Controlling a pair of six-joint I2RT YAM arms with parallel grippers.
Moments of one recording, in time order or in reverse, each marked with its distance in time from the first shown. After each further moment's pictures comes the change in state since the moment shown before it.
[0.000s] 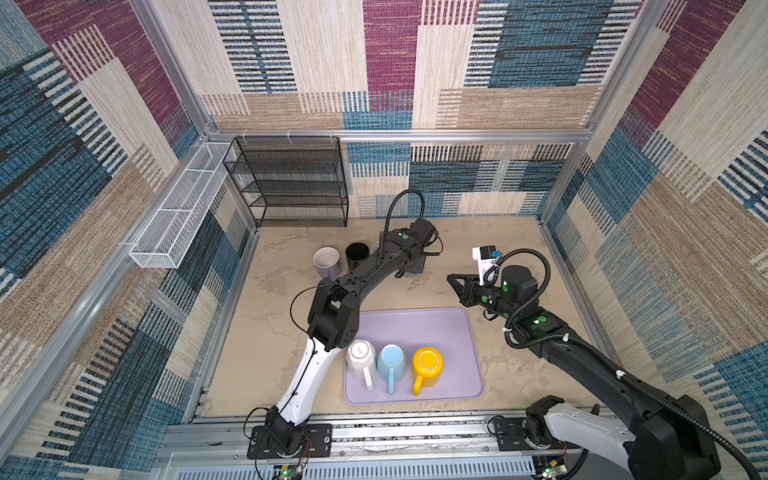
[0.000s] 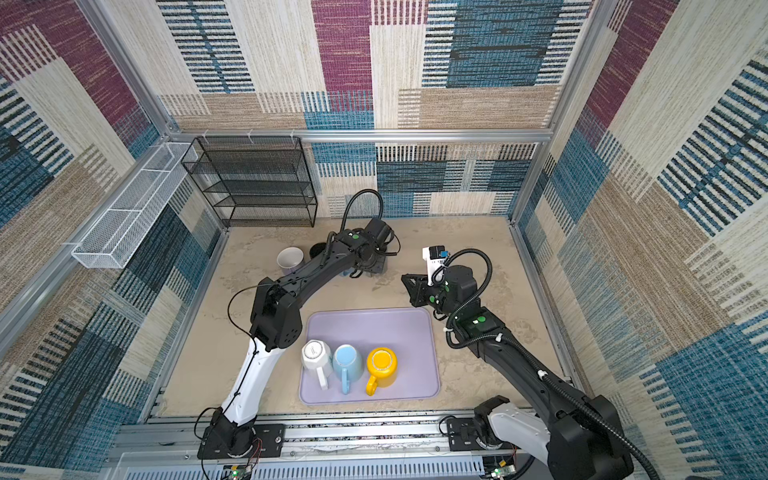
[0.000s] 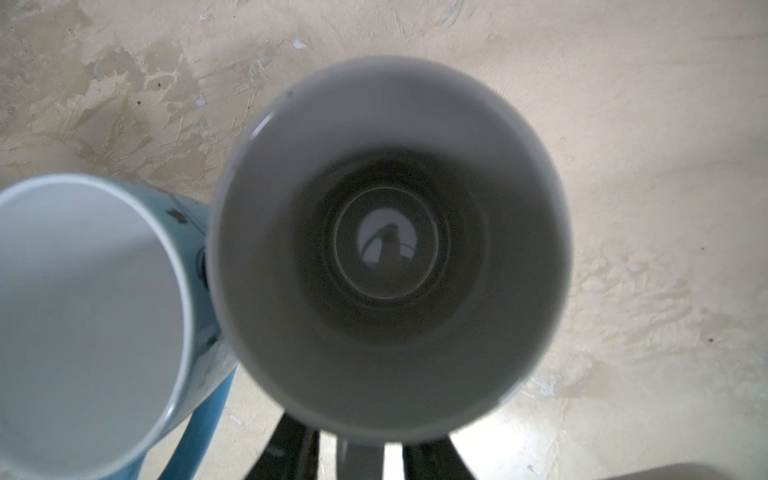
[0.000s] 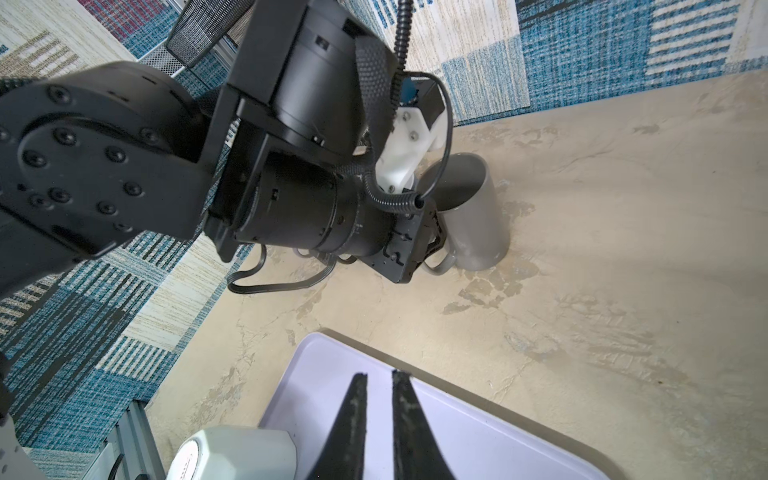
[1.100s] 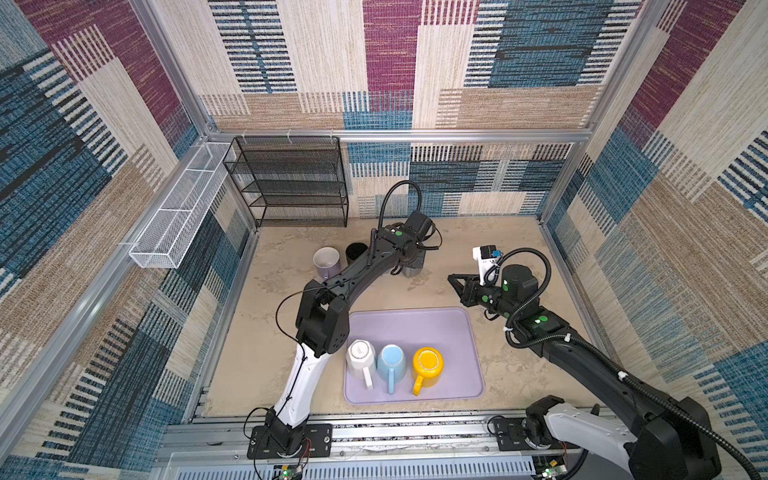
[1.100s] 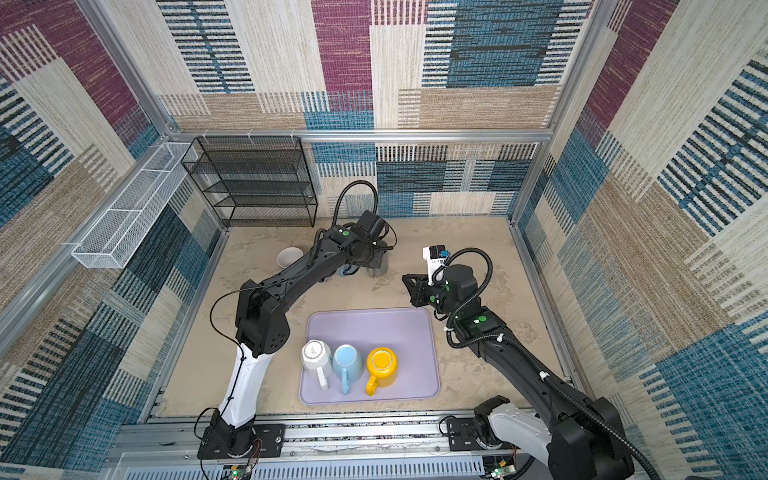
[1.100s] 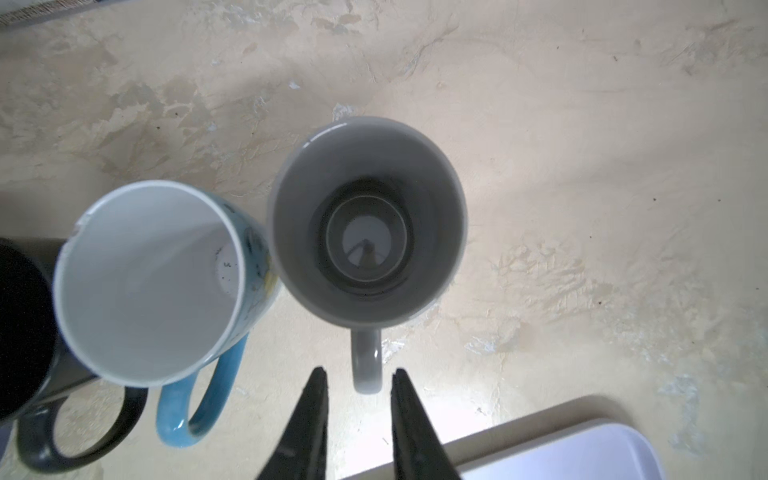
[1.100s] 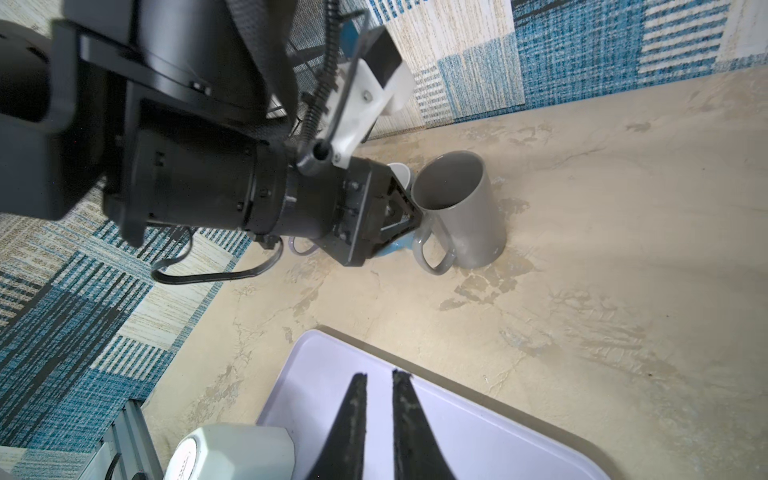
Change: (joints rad) left arm 0.000 -0.151 -0.101 0.039 0.050 -0.003; right arm 0.000 0.002 0.021 -0.034 0.010 -0.007
